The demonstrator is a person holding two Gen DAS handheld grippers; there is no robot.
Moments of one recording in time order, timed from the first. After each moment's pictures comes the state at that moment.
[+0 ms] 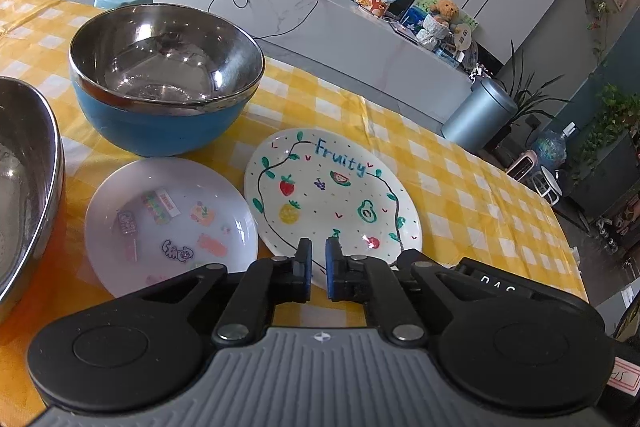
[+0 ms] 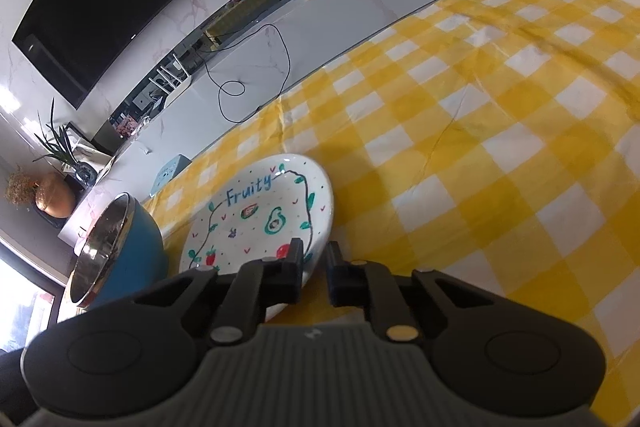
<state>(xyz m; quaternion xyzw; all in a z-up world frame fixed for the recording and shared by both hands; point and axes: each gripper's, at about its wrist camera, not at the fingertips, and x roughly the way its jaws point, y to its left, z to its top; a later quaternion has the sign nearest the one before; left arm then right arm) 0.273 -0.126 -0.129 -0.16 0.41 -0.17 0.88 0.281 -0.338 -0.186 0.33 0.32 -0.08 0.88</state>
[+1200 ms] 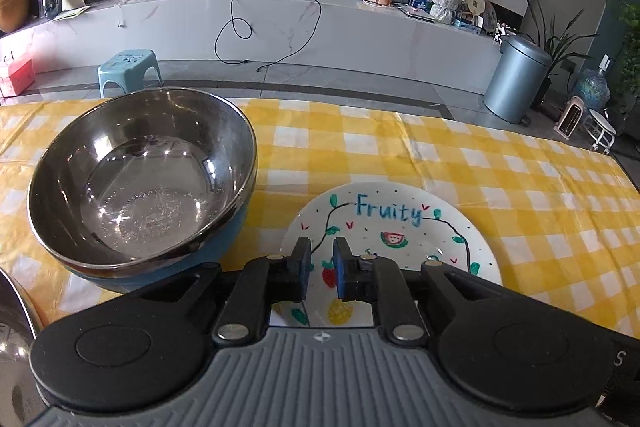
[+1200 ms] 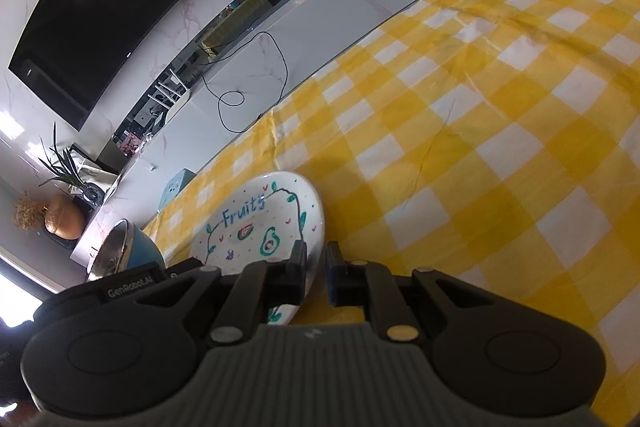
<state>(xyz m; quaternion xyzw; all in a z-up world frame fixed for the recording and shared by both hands) 0.325 -0.158 -0.127 -0.01 0.40 -0.14 0.91 0.287 -0.354 -0.190 0.37 0.32 -0.08 0.87</state>
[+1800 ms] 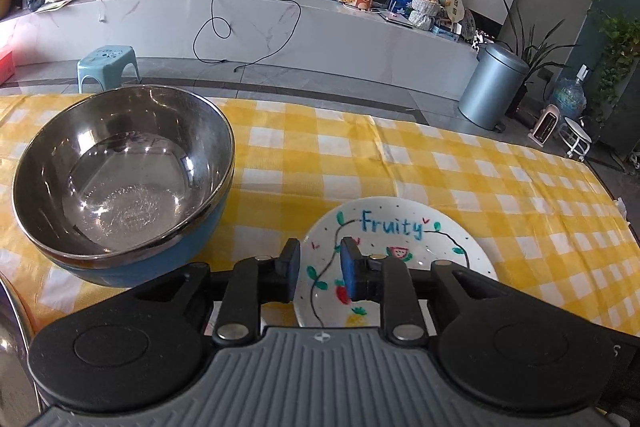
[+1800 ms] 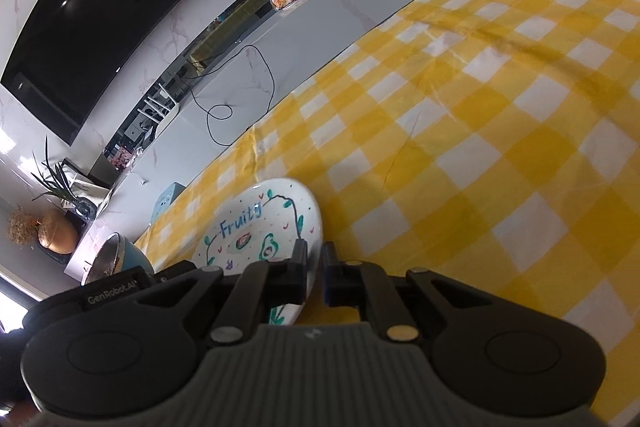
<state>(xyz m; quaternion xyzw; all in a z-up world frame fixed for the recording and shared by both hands) 0.321 -0.151 -0.124 -0.03 0.39 -0.17 0.90 0.270 -0.369 -0.188 0.37 0.31 -0.11 0.87</state>
